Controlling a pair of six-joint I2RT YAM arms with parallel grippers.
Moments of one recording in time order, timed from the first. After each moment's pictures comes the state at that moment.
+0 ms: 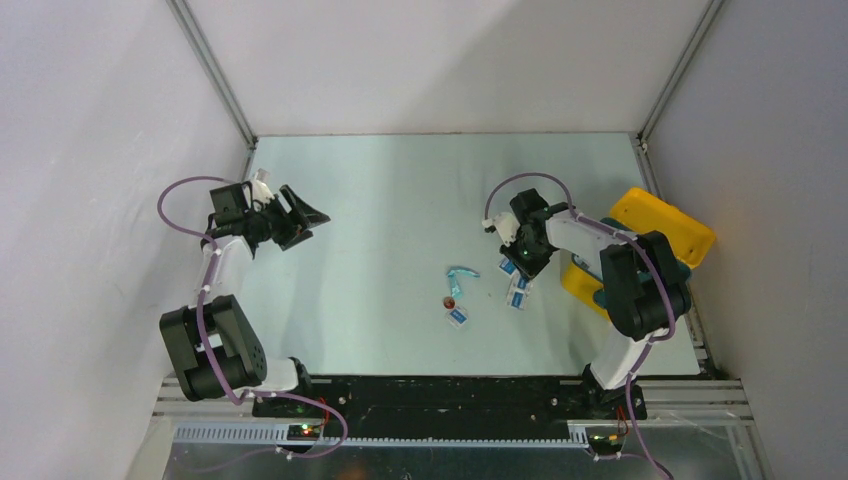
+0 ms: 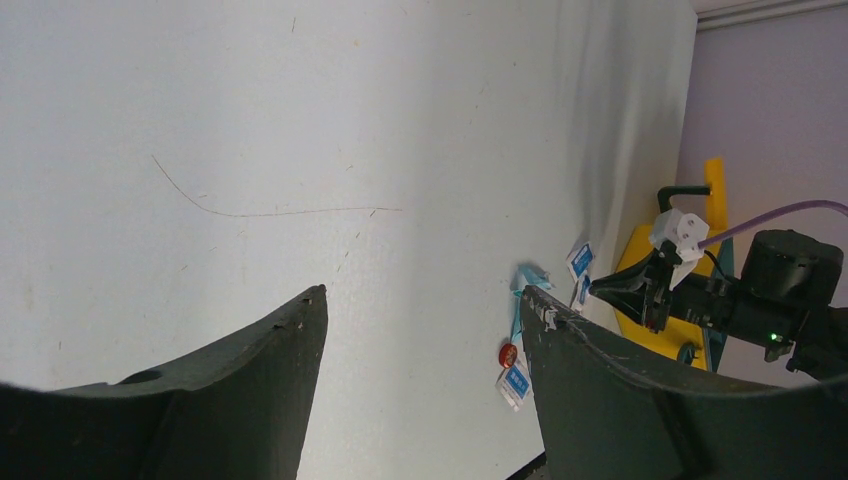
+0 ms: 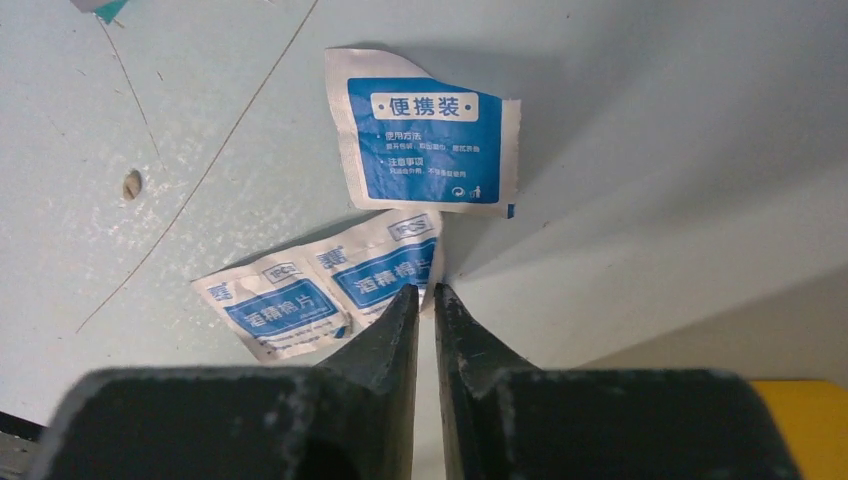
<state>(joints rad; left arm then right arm) 0.30 1.37 0.93 -0.35 0.71 -0.41 0.38 1.74 1.09 -0.70 -0.10 -0.43</state>
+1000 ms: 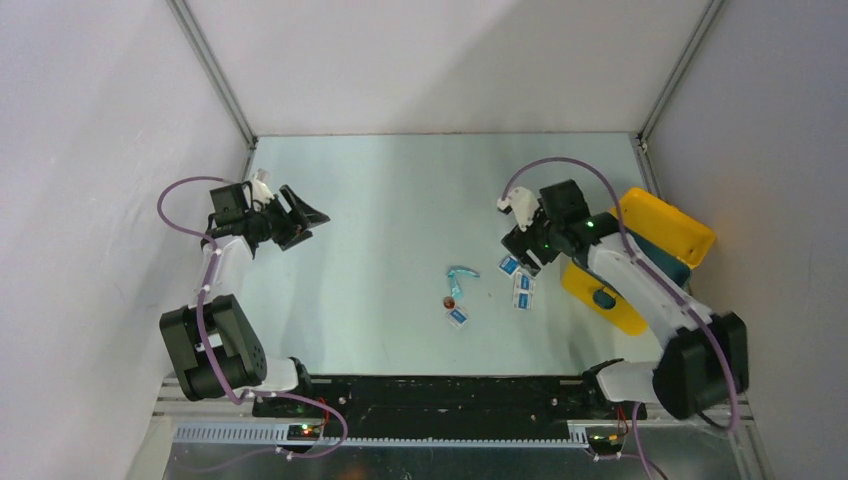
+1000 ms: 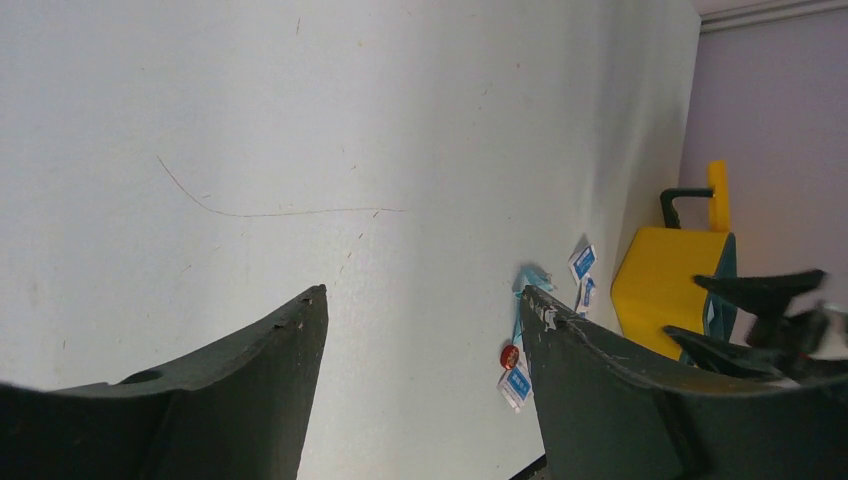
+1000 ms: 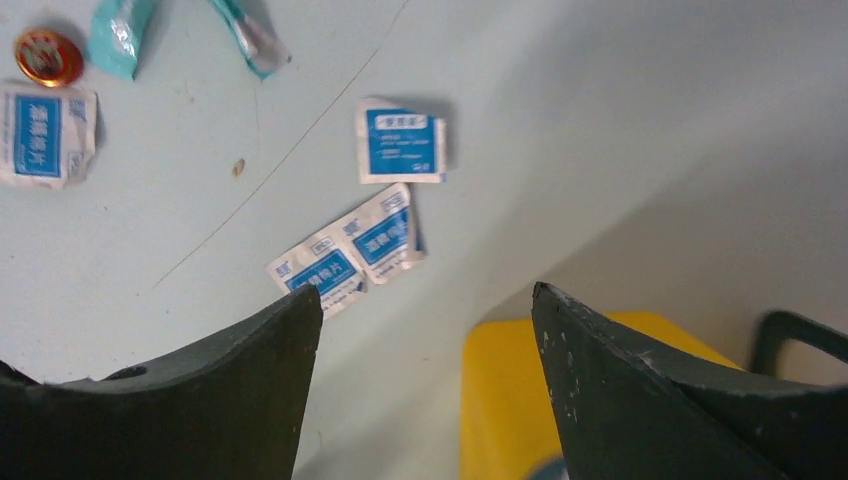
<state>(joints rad) 0.30 1.37 0.93 -0.35 0.70 -0.41 0.38 1.27 1.04 -0.67 -0.13 -0.47</state>
